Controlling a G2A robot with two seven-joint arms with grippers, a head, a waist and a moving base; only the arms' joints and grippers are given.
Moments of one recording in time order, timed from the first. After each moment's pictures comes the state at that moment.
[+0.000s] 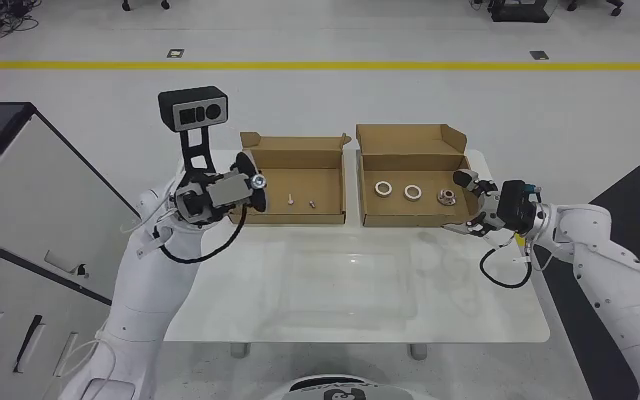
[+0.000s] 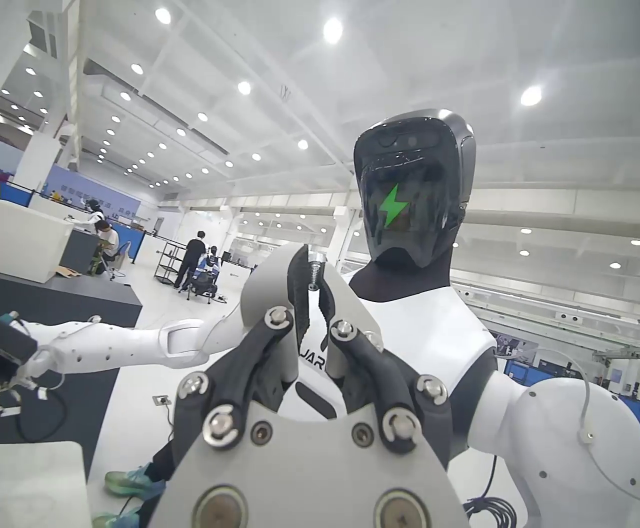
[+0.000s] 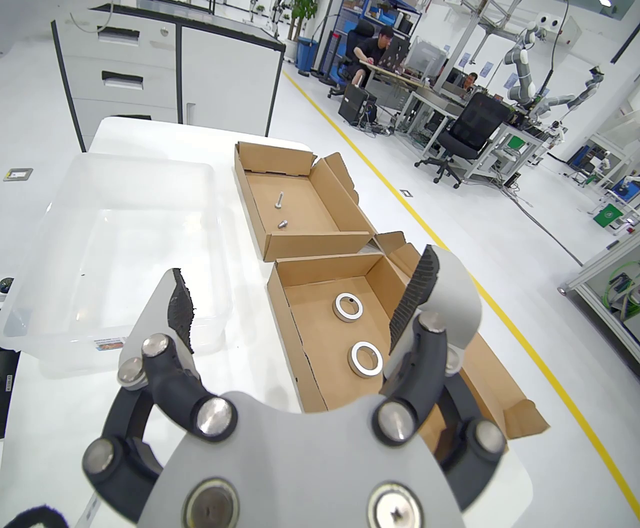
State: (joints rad) left arm 1.16 -1.21 -1.28 -1.85 -1.03 -0.61 -1.21; right arm -1.30 -0.71 1.30 -1.37 -1.41 -1.01 -0.61
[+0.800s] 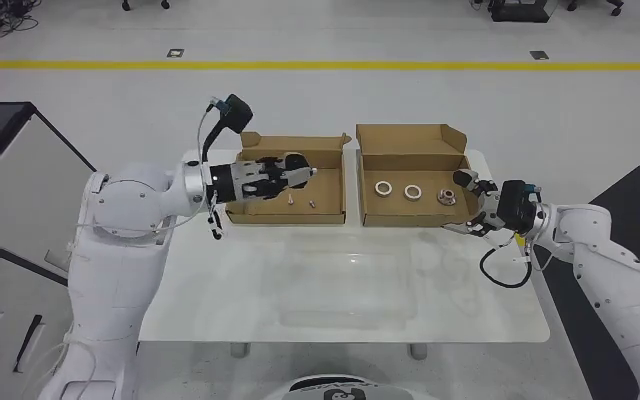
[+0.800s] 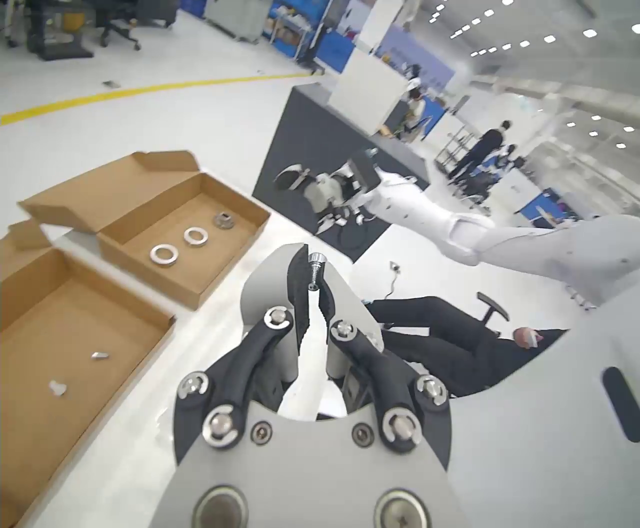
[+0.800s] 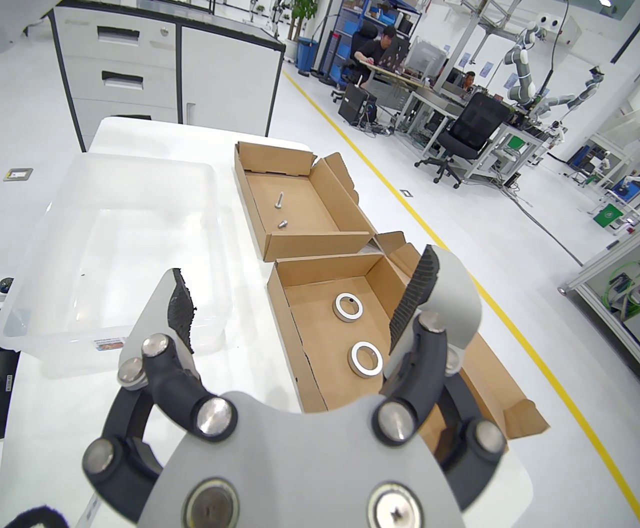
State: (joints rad) left arm 1.13 -1.15 -1.40 -1.89 0.12 -0.30 -1.18; right arm -1.30 -0.71 1.30 -1.37 -1.41 -1.01 -0.61
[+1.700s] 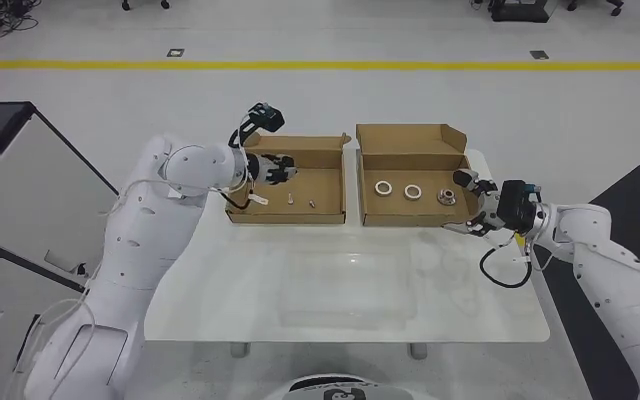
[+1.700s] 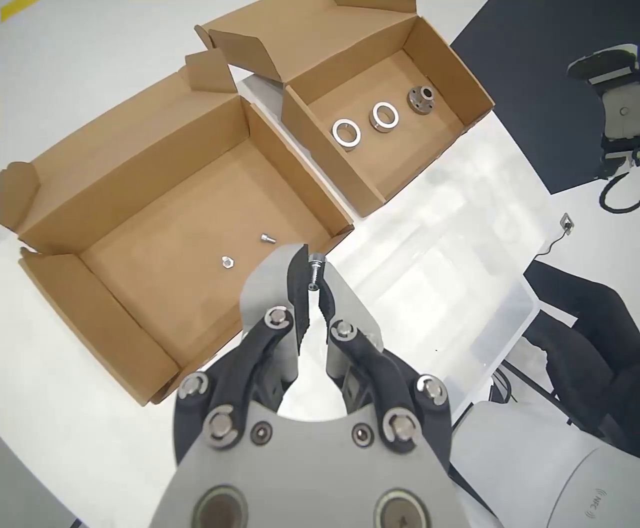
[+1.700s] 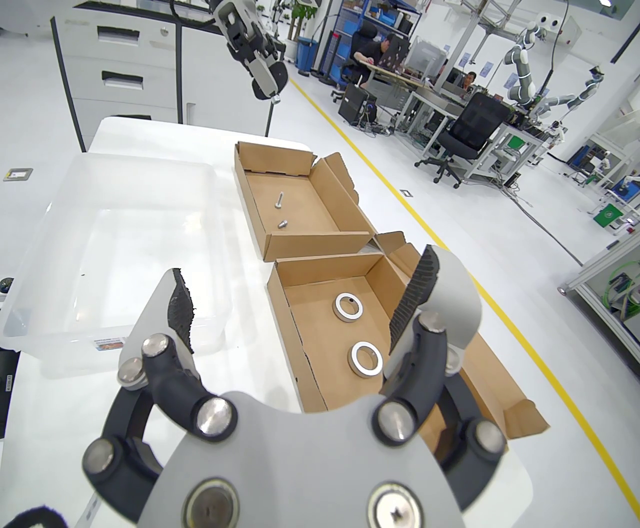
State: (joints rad) left arm 0.87 -1.15 -1.13 -1.55 0.55 -0.19 -1.22; right arm -1.30 -0.71 1.30 -1.37 -1.41 -1.01 -0.61
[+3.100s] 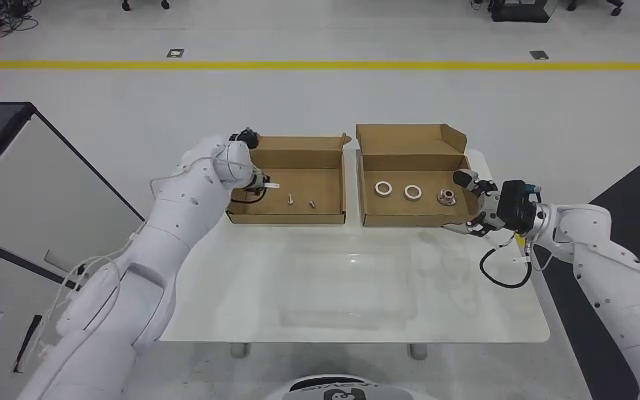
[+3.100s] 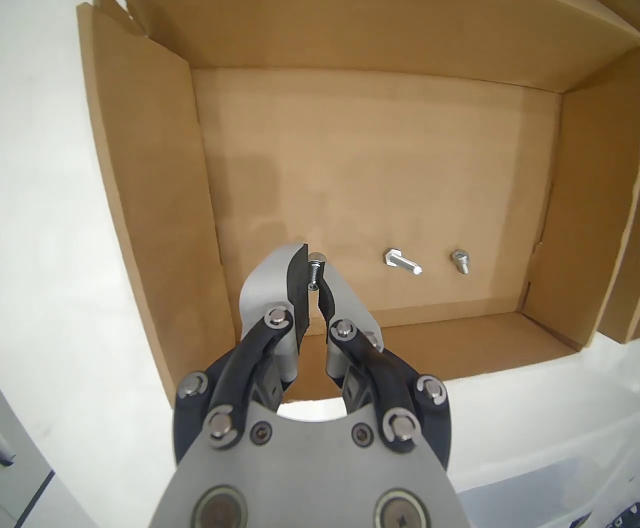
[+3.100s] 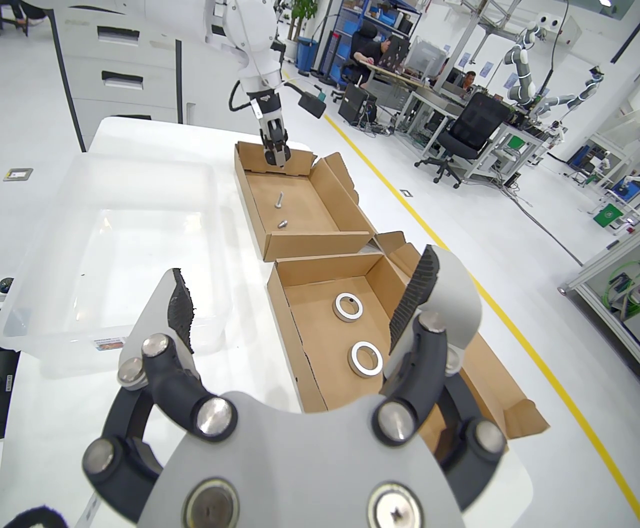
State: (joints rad) left arm 0.57 -1.33 -0.76 -0.74 0.66 0.26 -1.04; right arm -1.30 -0.71 1.30 -1.37 -1.41 -1.01 -0.61
